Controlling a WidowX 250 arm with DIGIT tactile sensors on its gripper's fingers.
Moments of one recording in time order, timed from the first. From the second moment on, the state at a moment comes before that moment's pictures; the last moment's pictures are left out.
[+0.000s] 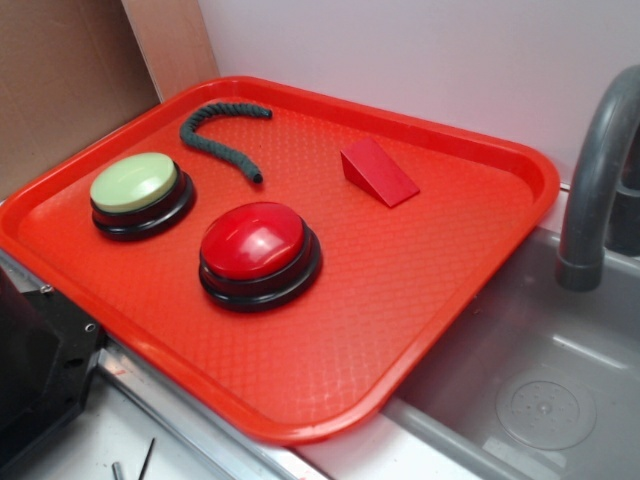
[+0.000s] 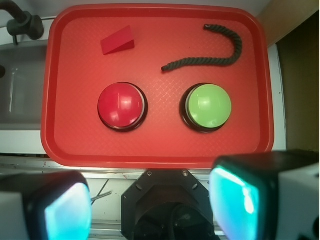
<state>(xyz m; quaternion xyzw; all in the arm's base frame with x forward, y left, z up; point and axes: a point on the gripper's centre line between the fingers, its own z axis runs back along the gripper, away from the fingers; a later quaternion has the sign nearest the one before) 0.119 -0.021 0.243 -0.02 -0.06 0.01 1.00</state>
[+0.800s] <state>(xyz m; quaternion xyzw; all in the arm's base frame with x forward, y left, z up) 0.148 -0.036 0.209 -0.02 -0.07 0.14 0.99</state>
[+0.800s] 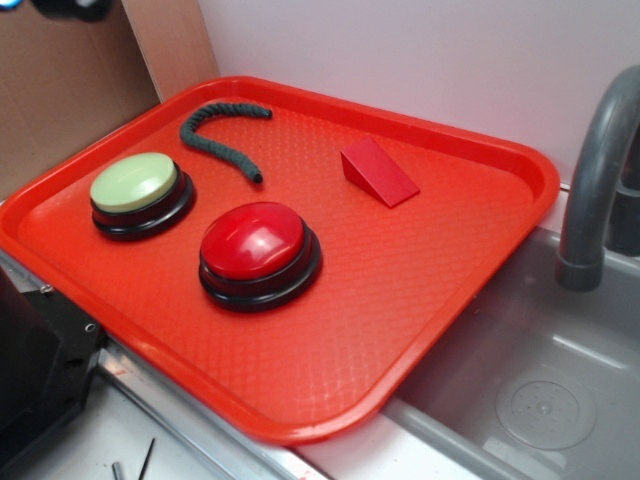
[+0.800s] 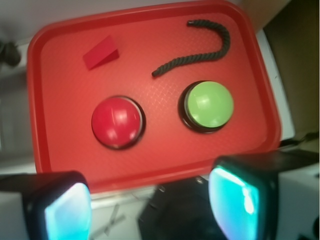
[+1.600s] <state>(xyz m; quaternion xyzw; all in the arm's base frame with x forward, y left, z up) 0.258 -0.056 0.109 -0.01 -0.16 0.50 0.85</state>
